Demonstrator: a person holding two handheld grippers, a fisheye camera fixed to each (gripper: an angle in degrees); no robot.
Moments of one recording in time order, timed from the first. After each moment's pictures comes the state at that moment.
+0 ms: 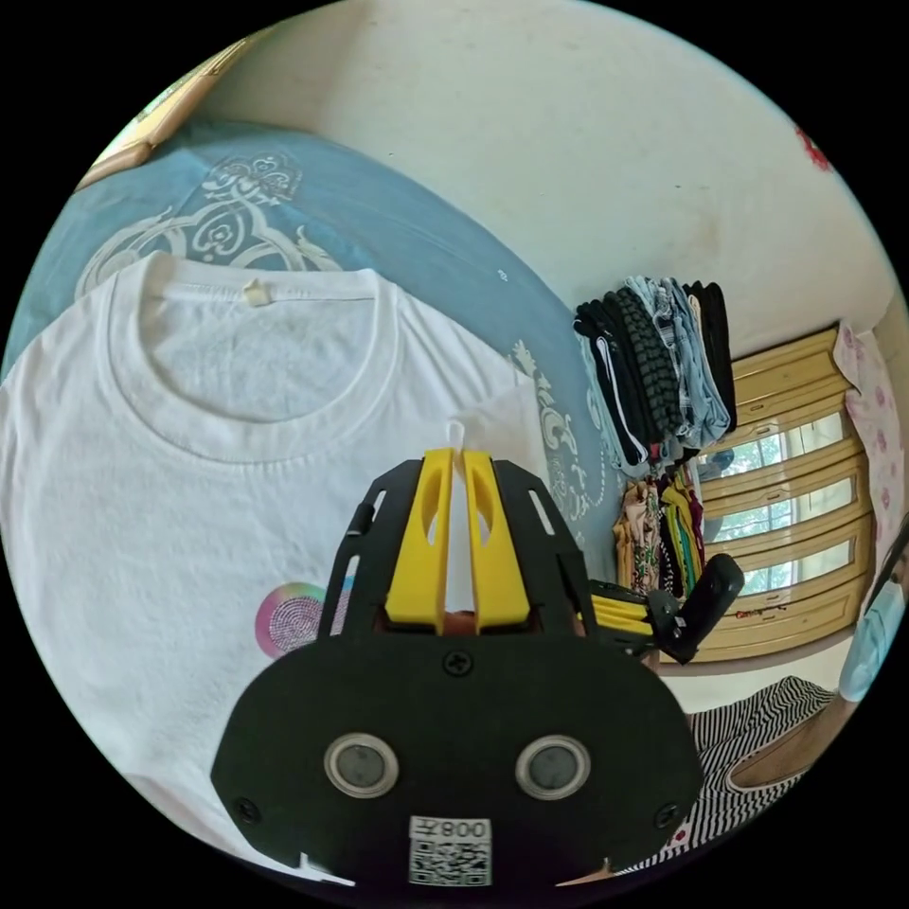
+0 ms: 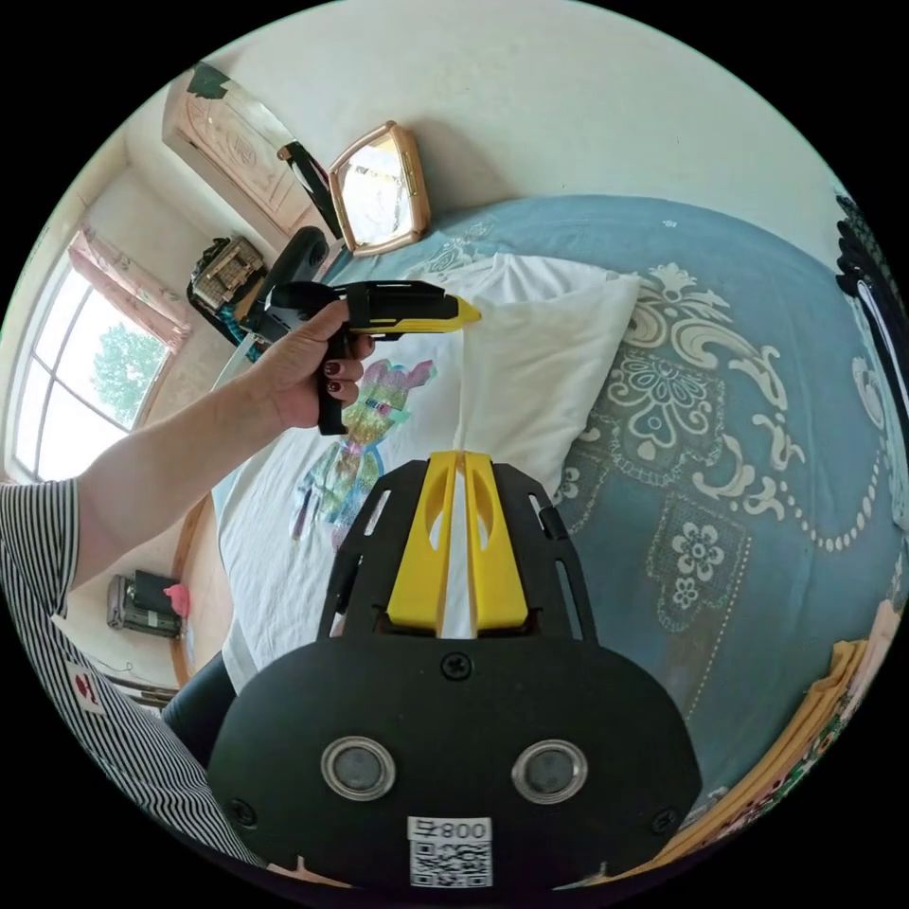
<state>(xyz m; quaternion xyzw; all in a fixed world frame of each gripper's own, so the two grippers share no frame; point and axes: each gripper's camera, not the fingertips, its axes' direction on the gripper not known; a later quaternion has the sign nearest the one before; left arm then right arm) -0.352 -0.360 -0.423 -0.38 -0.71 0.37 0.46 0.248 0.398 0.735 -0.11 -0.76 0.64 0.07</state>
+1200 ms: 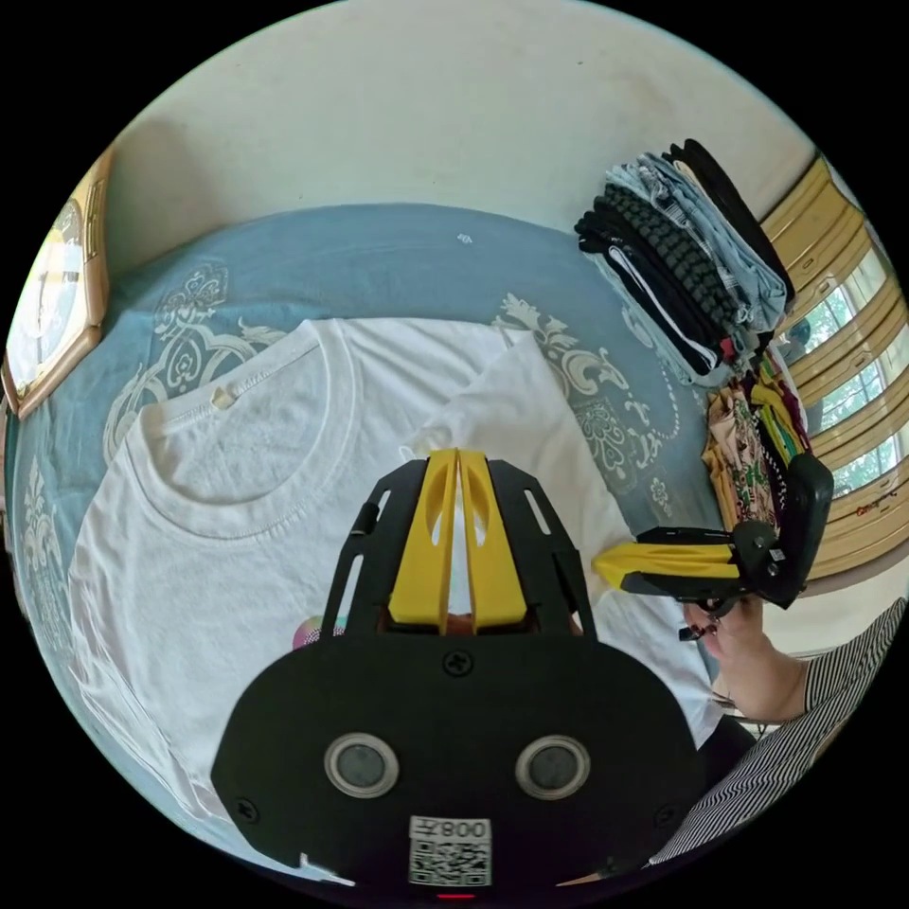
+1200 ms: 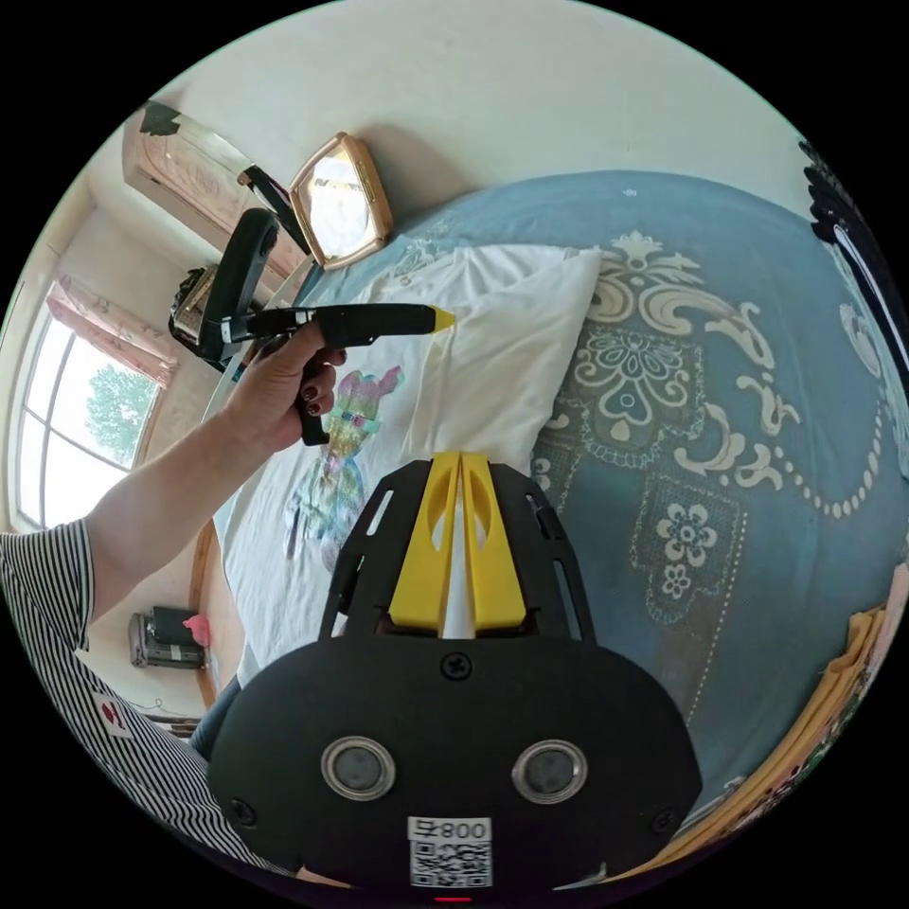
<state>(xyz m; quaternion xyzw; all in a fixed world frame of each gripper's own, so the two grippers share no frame) -0.322 -0.287 -0.415 -0.43 -0.72 0.47 0.26 0.266 0.402 0.778 -0.16 -0.75 0.64 0.03</state>
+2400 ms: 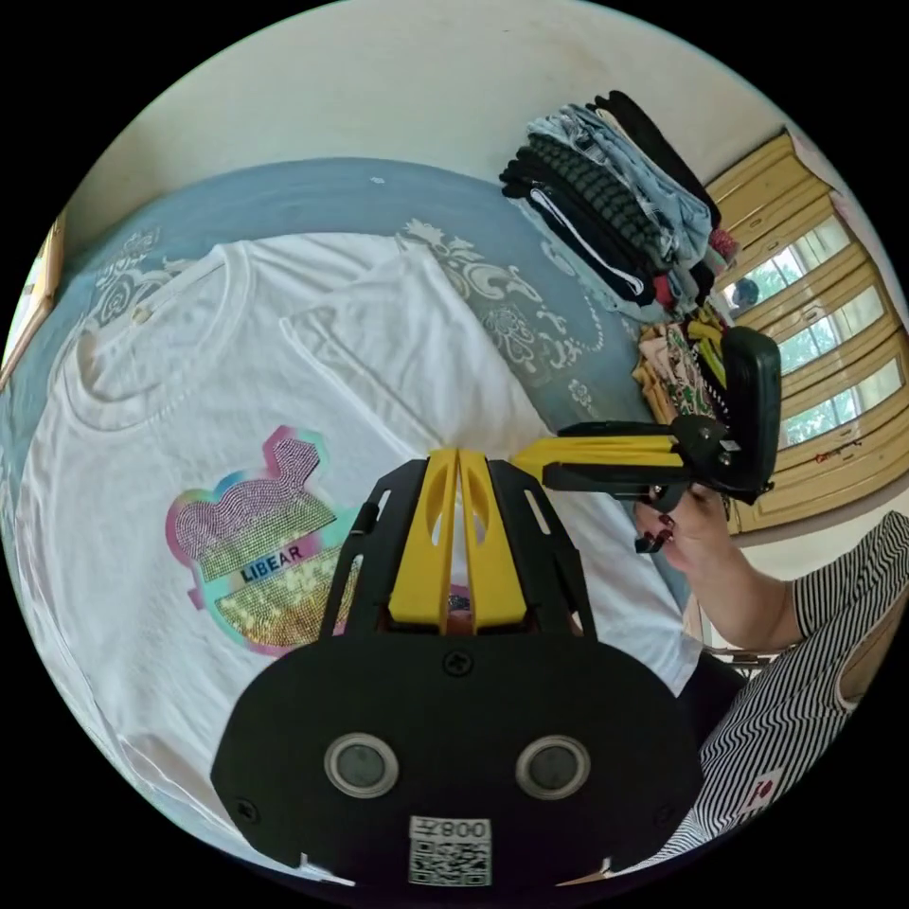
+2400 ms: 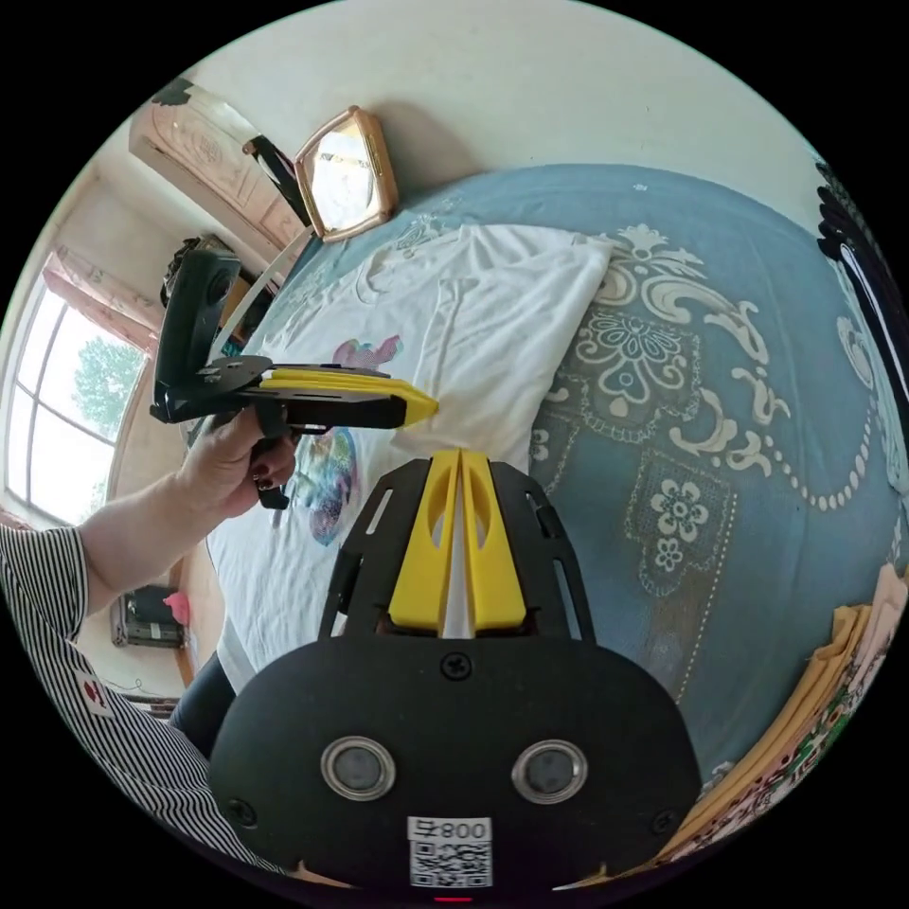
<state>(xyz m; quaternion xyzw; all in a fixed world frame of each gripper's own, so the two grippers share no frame) -0.153 -0.199 -0.539 -0.51 -0.70 0.41 0.28 0.388 0.369 0.824 -0.16 -0.77 0.61 0.06</state>
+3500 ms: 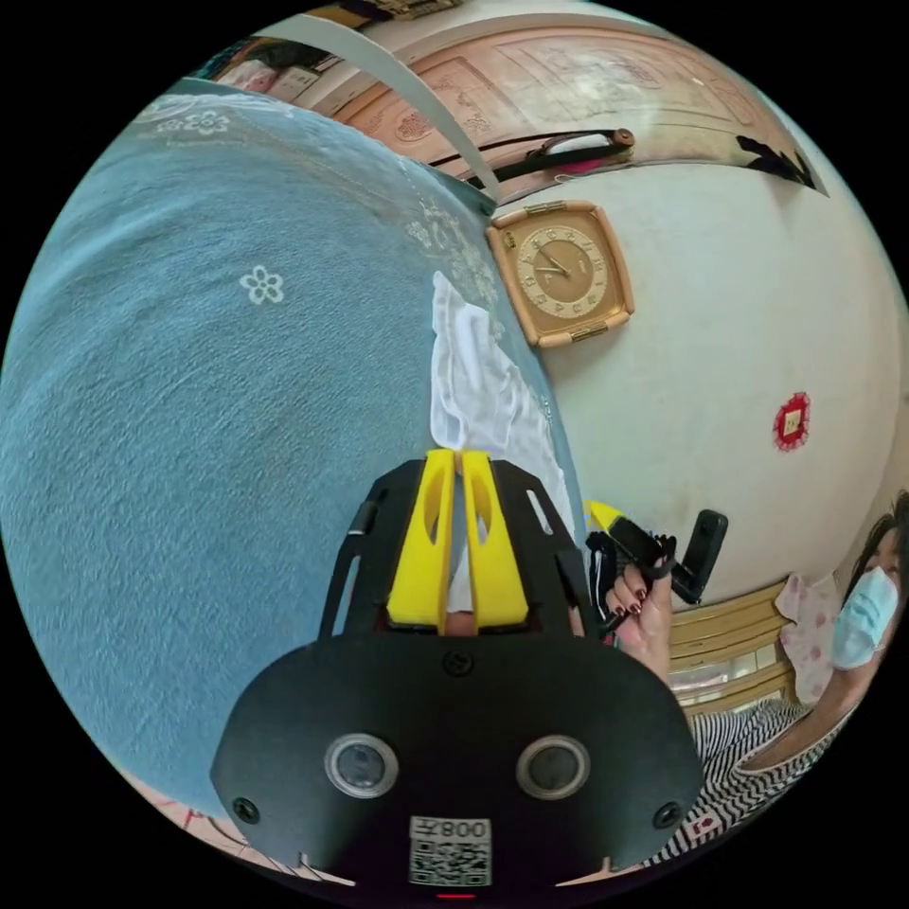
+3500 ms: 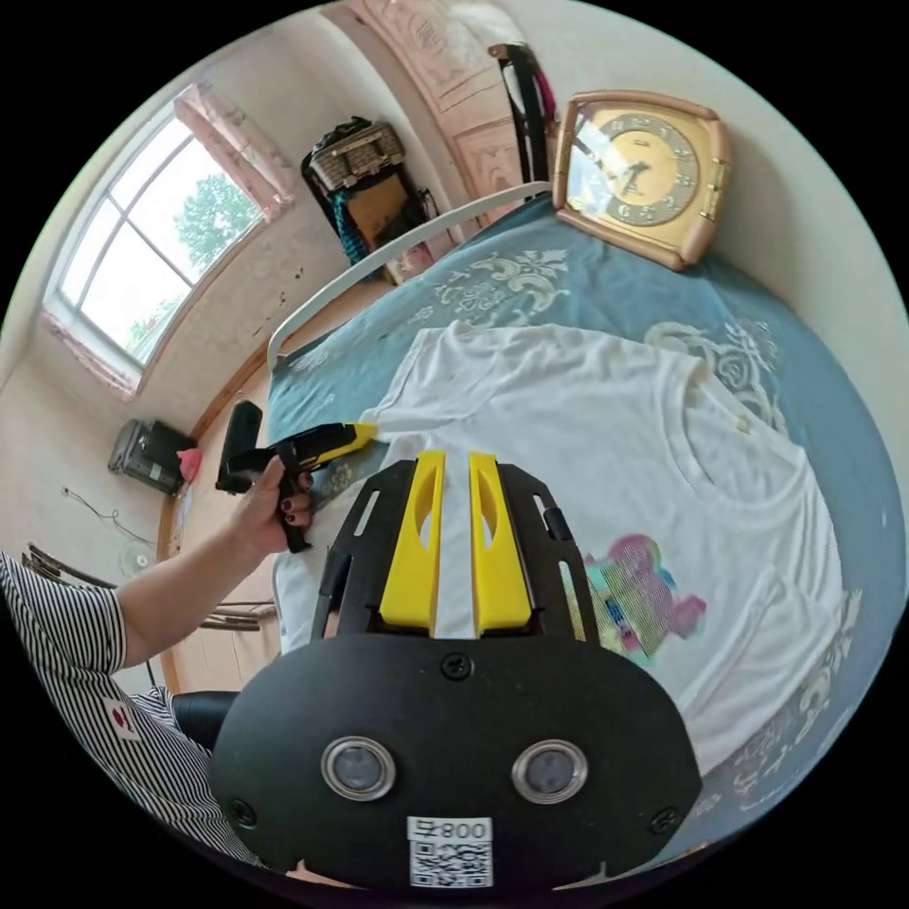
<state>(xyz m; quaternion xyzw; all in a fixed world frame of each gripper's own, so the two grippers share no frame) 0.414 -0.244 -0.848 0.00 -0.62 0.42 0.66 0.703 0.094 1.050 0.07 -0.83 0.54 0.15</state>
